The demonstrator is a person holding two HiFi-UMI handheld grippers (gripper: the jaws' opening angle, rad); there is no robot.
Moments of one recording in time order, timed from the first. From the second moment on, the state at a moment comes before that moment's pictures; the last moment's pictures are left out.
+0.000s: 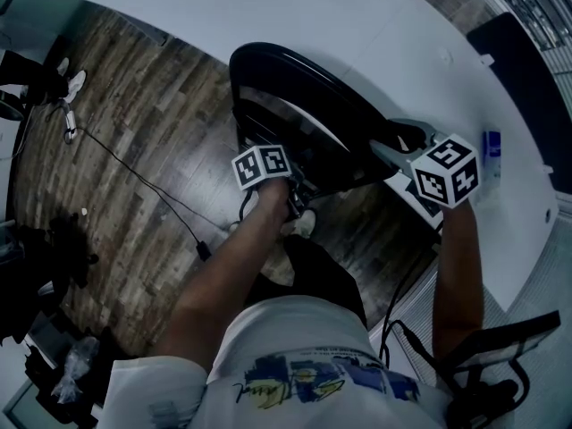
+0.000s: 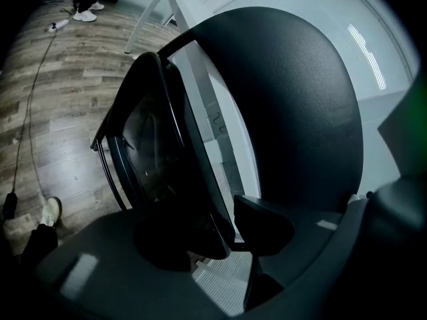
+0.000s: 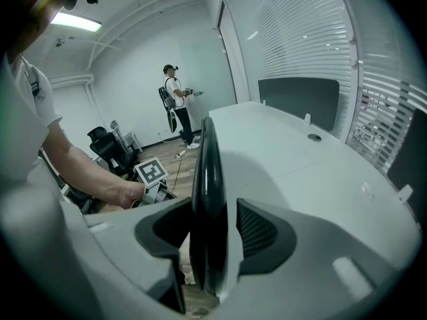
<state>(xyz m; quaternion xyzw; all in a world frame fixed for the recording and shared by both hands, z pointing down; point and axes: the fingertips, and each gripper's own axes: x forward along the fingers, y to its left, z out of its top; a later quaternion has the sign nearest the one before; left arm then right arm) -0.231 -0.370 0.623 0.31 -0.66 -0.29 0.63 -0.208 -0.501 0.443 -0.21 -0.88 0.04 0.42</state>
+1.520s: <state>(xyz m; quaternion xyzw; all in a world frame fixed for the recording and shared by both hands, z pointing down) -0.239 -0.280 0.483 0.54 -0.68 -0.11 0.48 -0.141 -0.397 0.391 -0.01 -0.93 0.07 0.35</state>
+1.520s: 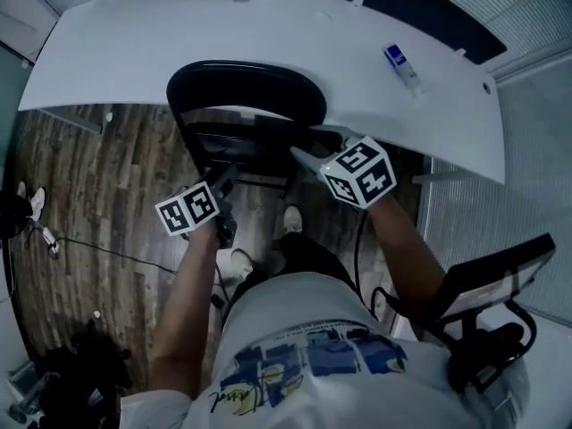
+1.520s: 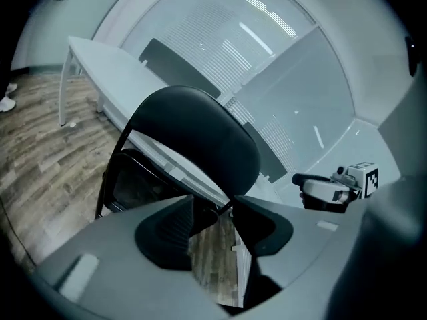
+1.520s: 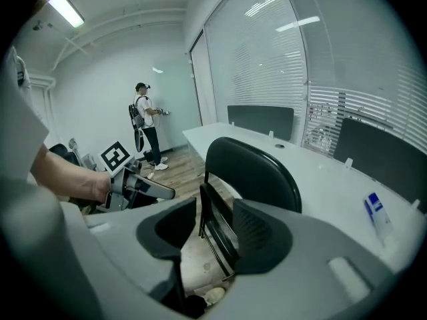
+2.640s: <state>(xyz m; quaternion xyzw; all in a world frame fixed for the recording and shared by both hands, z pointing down) -0.147 -0.078 0.369 0.72 -0.60 0.00 0.36 -0.016 -0.188 0.358 0.11 -0.94 0.06 0.33</state>
